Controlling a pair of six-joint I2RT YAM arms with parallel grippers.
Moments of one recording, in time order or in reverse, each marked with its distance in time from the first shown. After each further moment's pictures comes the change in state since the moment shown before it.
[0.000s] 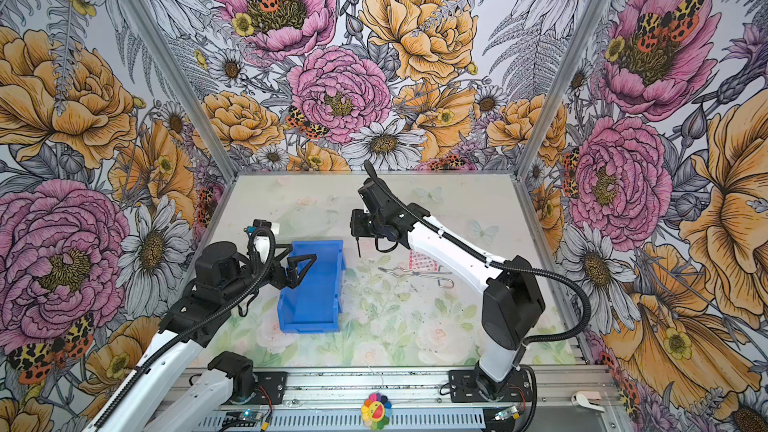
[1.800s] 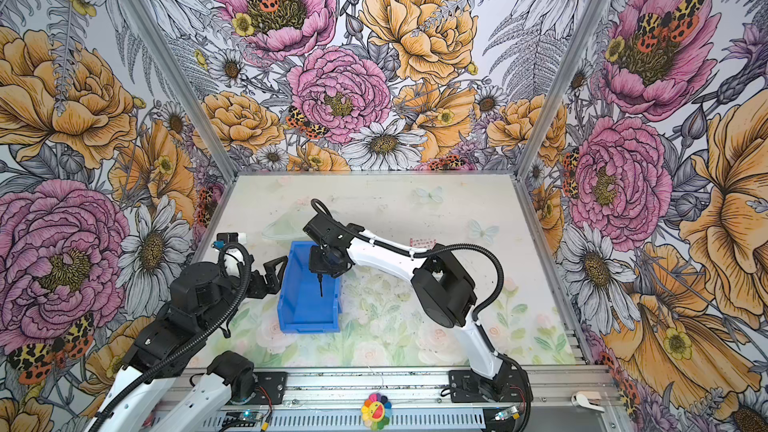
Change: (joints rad) left arm -0.117 -0.170 0.066 -0.274 -0.523 -0.092; right arm 0.209 0.404 0.244 -0.125 -0.023 0.205
